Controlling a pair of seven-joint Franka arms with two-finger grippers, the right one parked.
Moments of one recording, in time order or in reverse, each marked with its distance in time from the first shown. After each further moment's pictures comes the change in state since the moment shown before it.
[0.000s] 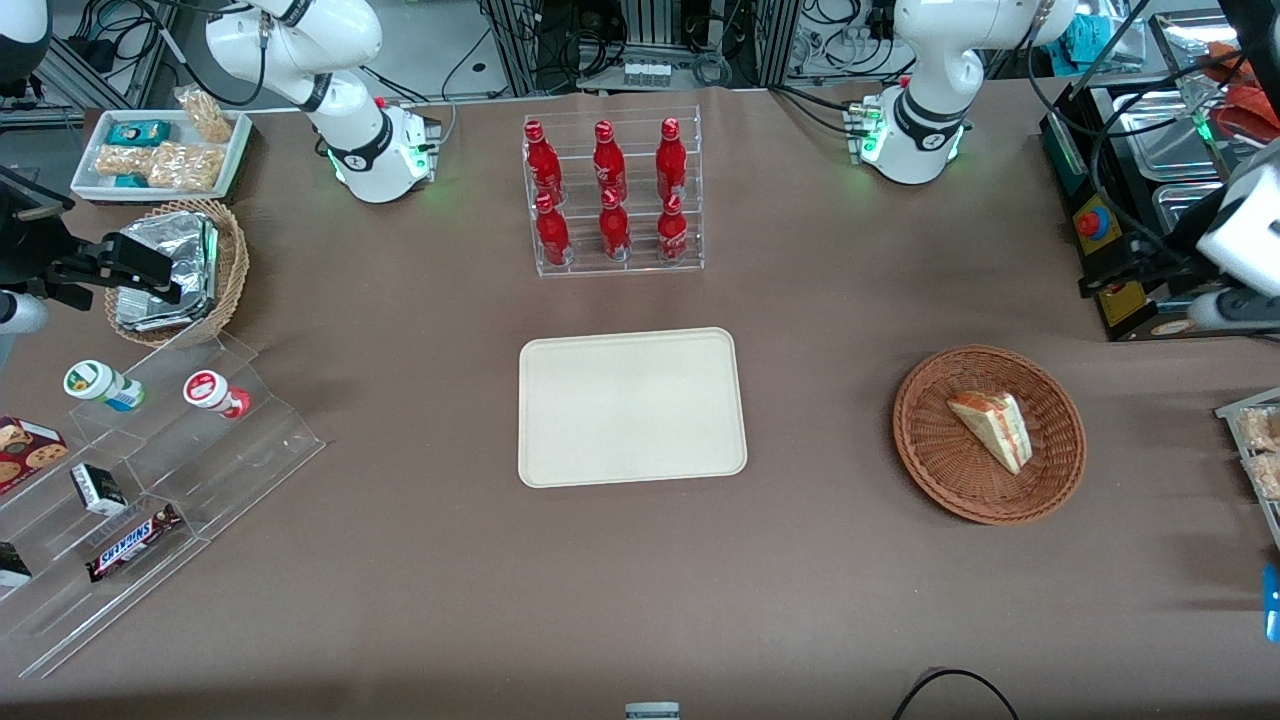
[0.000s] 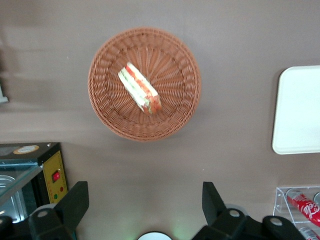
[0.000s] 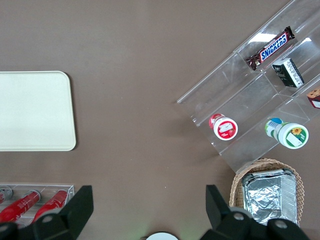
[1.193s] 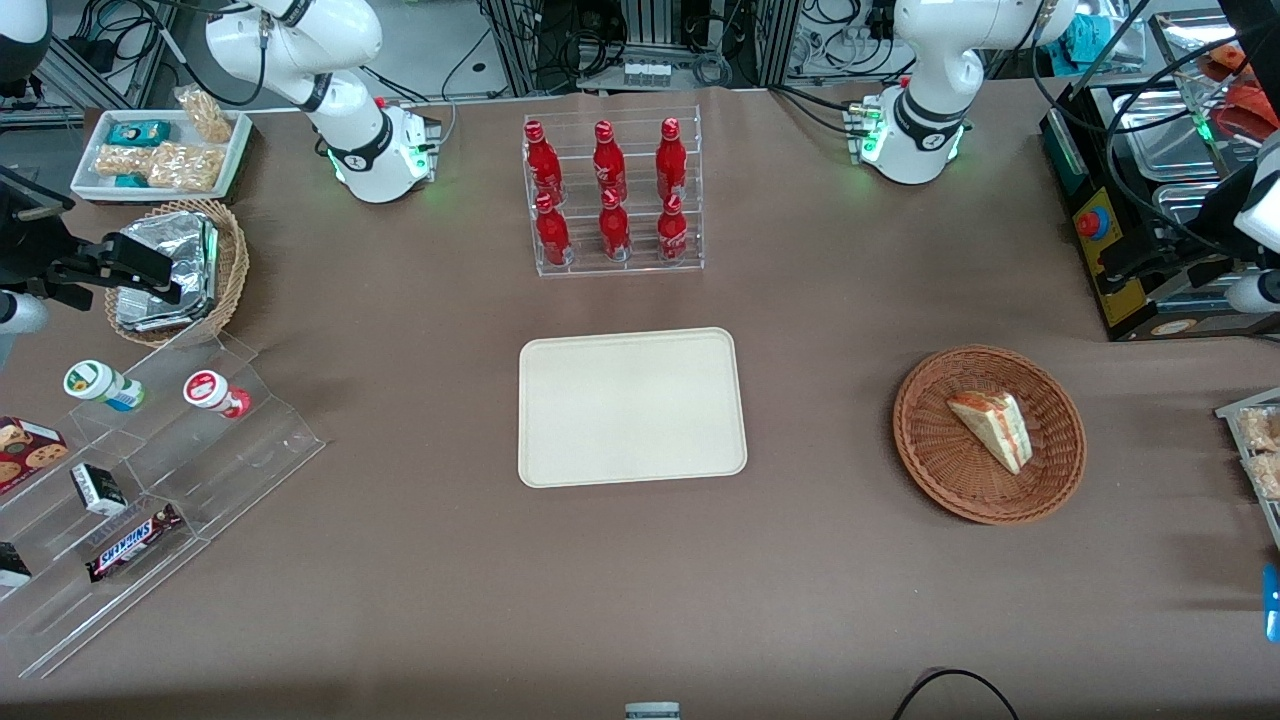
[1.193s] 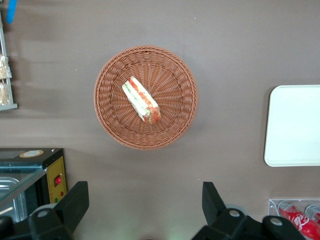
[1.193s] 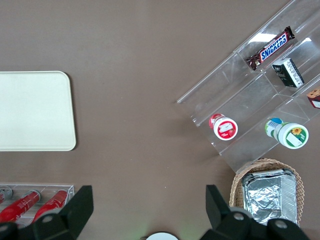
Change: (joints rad) arm 0.000 -0.036 -0.001 0.075 0.000 -0.011 -0.024
